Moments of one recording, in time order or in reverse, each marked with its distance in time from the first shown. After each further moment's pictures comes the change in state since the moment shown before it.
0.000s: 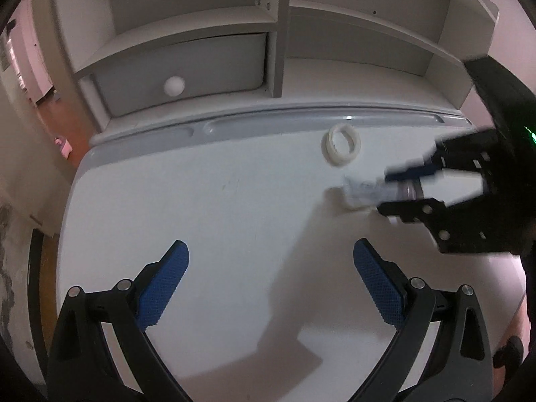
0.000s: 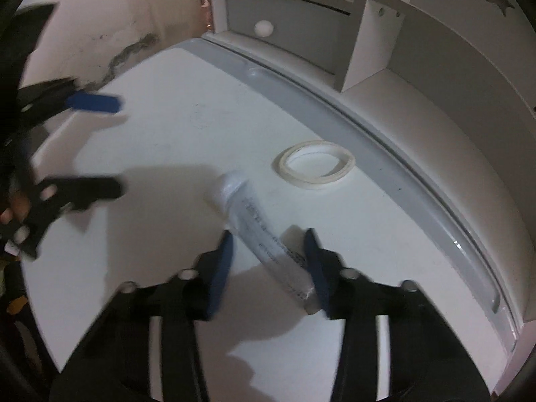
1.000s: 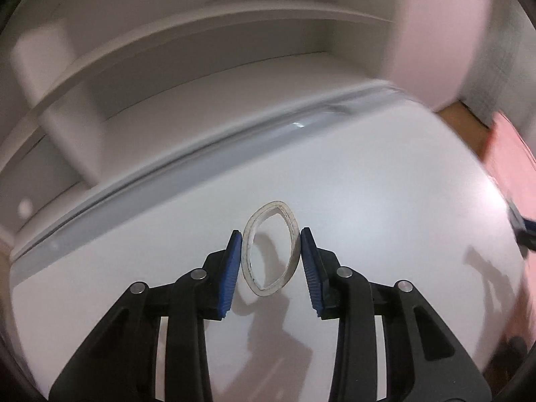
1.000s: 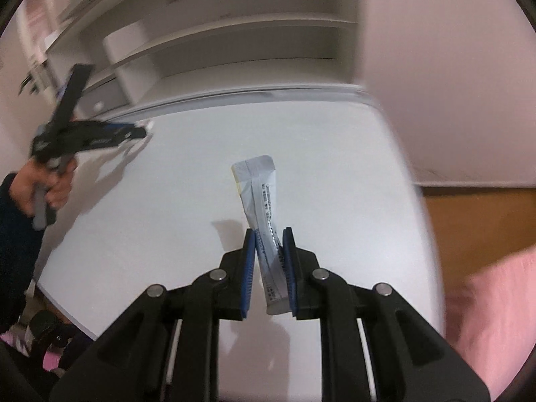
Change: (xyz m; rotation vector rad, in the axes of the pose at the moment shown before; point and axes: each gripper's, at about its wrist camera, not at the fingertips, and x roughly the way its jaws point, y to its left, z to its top) left arm 0.043 -0.211 0.056 0.319 -0.011 -0.160; right arm -0.194 -0.051 -0.290 0.763 -0.193 -0.375
